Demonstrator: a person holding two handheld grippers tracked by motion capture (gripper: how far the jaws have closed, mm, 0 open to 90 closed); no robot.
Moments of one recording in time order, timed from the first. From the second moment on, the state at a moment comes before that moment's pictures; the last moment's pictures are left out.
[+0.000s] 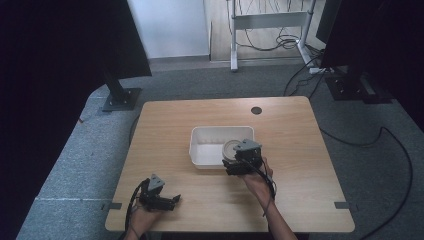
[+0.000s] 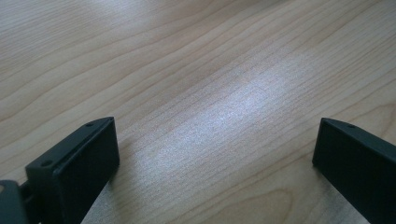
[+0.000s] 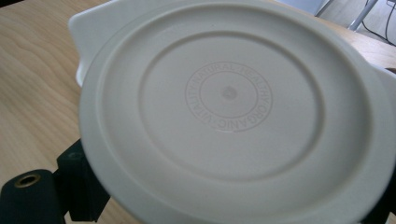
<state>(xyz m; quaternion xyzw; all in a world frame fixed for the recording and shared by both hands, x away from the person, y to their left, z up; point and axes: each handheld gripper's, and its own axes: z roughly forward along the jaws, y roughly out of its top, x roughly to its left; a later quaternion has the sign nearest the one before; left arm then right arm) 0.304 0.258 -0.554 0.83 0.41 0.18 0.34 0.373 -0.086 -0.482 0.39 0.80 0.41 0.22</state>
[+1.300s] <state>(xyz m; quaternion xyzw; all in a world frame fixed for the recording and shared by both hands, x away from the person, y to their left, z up) 0.303 0.257 -0.554 0.83 0.41 0.18 0.34 0.407 -0.066 -0.517 0.41 0.79 0.38 0.24</state>
